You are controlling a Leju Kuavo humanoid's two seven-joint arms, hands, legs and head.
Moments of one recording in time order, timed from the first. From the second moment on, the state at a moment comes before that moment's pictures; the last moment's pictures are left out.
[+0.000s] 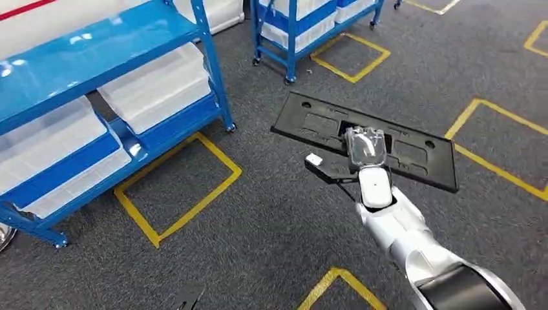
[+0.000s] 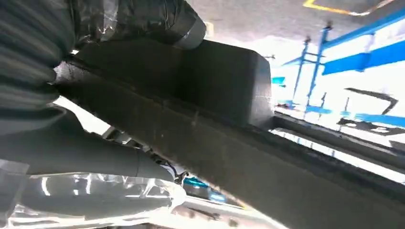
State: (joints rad) left arm -0.11 -0.11 -0.17 -0.19 -0.09 0.16 -0.11; right arm -0.88 0.10 0.62 -0.34 1.56 -0.61 0.20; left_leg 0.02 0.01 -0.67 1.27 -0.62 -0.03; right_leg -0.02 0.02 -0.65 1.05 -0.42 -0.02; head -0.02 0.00
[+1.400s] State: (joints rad) left arm -0.14 -0.14 -0.14 -0.20 -0.12 0.16 -0.06; right arm -0.91 0.02 0.60 -0.34 1.56 -0.62 0.17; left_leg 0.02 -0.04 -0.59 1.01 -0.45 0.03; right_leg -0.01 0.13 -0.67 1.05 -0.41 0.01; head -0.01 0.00
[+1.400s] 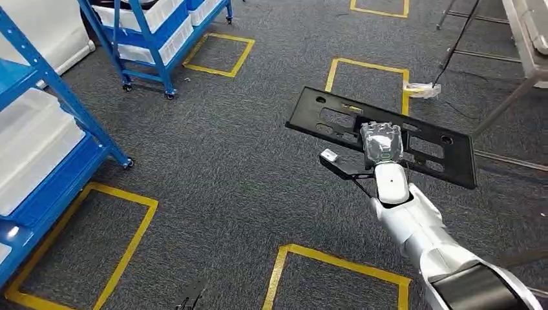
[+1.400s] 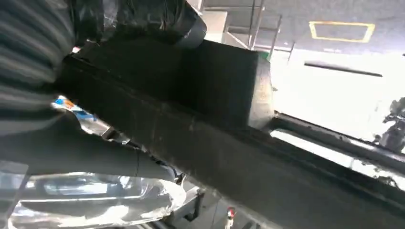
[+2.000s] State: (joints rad) left arm -0.18 -0.14 -0.13 -0.20 -0.15 0.16 -0.05; right arm -0.97 0.03 0.57 -0.34 1.56 -0.63 0.17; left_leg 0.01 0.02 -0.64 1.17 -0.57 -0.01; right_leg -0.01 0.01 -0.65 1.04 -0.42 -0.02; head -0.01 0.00
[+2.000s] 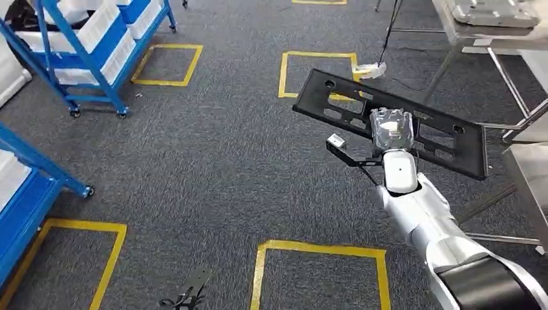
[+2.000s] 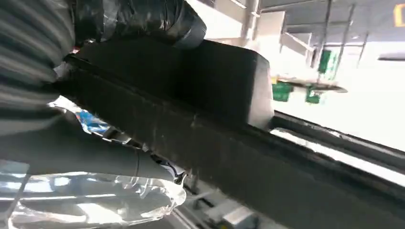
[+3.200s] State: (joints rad) left arm -0.14 -0.14 -0.12 -0.20 -0.20 0.14 -0.04; right arm -0.97 0.00 0.57 -0.34 1.56 -0.61 0.17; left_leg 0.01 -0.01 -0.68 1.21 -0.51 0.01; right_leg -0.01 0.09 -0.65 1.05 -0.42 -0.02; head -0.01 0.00
